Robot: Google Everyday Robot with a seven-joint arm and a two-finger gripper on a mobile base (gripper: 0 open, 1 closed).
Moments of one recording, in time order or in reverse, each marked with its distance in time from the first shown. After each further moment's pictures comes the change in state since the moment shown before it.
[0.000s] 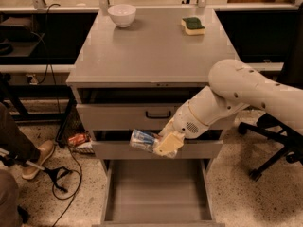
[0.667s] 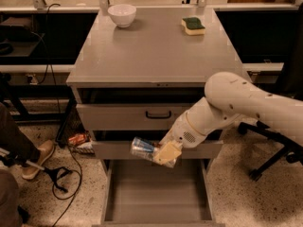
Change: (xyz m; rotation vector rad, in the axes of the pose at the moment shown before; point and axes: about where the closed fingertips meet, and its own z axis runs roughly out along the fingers) arm 0.020 0.002 0.024 -0.008 0.021 0.064
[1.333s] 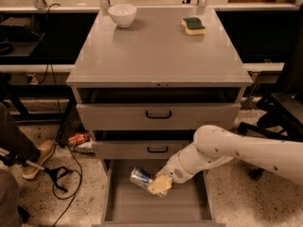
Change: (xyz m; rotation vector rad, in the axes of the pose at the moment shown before) arm 0.085 -0.013 0.135 -0.060 -0.040 0.215
